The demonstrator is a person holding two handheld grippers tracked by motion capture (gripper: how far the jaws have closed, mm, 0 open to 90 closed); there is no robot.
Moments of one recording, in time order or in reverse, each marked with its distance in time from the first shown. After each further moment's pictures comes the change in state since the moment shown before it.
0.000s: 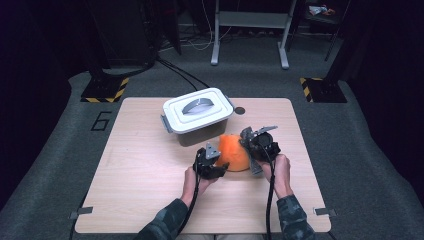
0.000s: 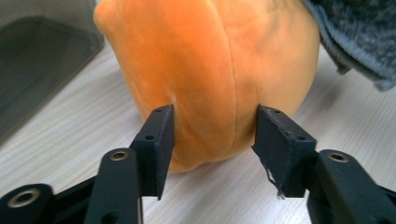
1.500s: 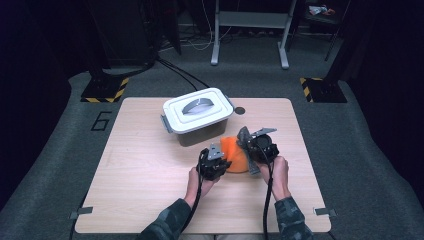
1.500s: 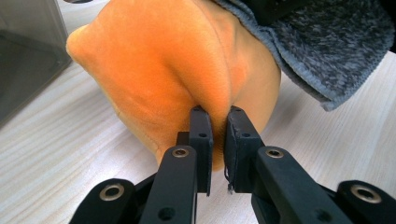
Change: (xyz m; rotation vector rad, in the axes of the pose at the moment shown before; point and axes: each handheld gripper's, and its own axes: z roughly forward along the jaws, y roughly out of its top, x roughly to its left) left arm -0.010 0.006 -0.002 -0.042 -0.088 -0.007; right arm 0.008 -0.003 -0.003 -0.044 -0.013 0.010
